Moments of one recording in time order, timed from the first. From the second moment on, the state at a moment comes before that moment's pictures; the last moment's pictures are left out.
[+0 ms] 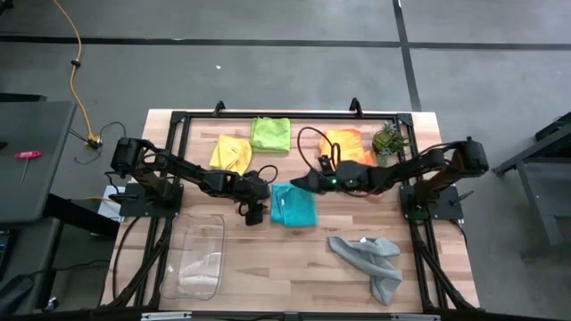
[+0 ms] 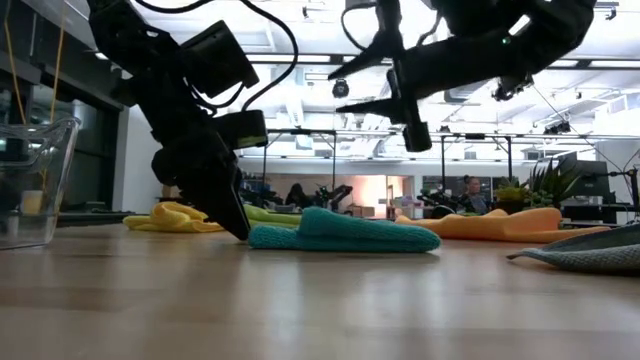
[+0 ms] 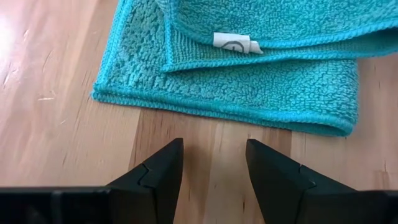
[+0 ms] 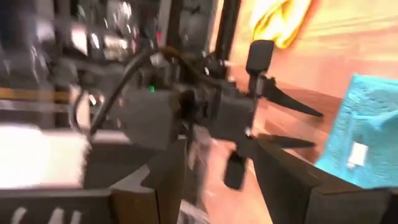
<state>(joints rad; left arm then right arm) 0.09 1.67 0.68 0.01 -0.06 -0.15 0.00 1.52 0.65 0.64 0.02 1.34</state>
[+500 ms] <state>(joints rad) 0.11 1.41 0.68 -0.20 -0.02 -0.19 0.03 1.30 0.79 -0.23 0.05 0.91</state>
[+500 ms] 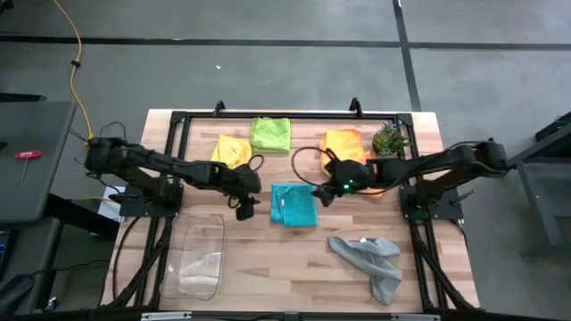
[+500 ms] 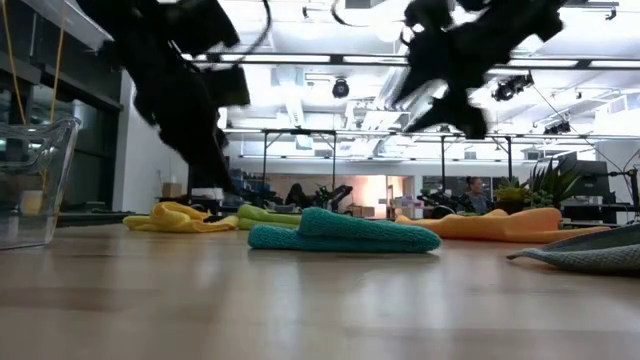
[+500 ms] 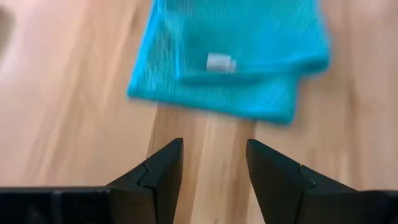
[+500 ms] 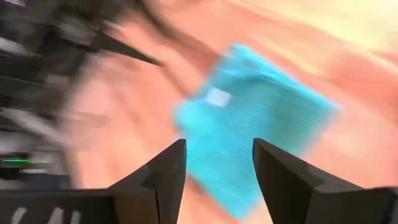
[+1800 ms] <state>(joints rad) -0.20 1.90 1.04 -0.10 -0.40 0.32 0.01 0.91 0.43 -0.26 0.10 0.97</state>
